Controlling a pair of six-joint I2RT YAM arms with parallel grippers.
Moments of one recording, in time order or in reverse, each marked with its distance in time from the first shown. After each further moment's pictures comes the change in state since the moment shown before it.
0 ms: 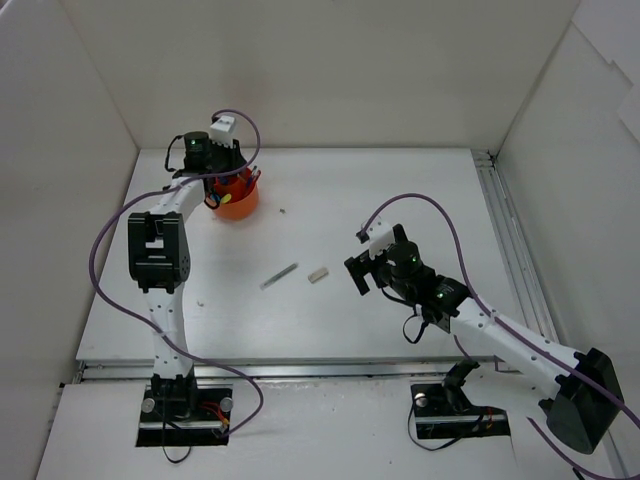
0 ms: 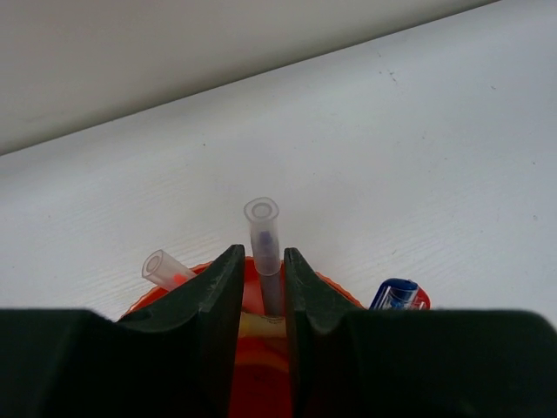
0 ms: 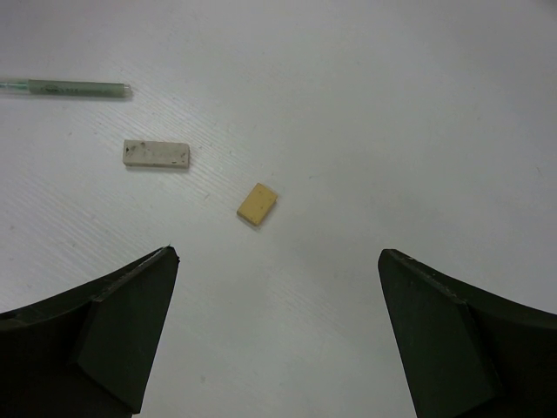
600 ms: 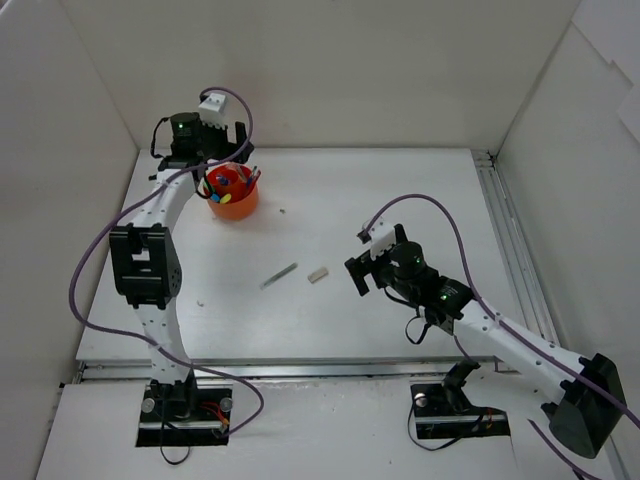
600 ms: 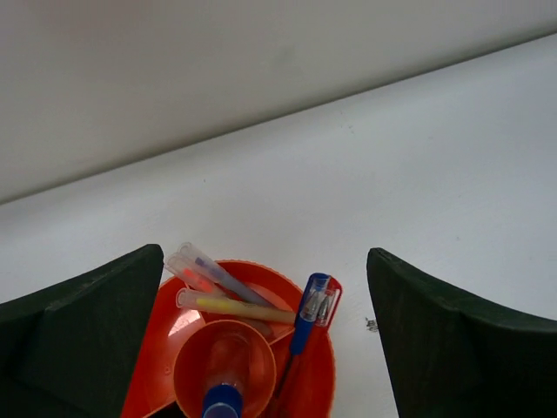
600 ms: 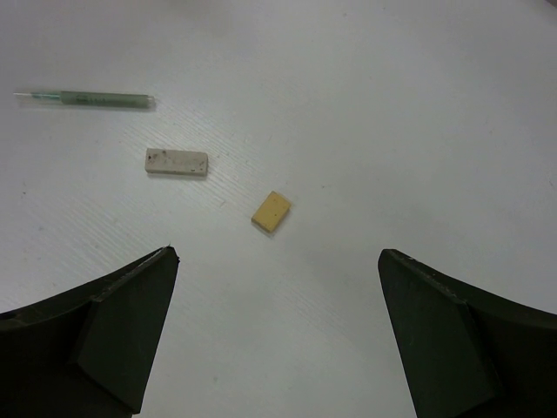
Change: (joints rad) left arm -0.010 -0.172 -0.014 -0.096 -0.013 -0.027; right arm 0.000 -0.020 0.000 0.001 -0.038 0.005
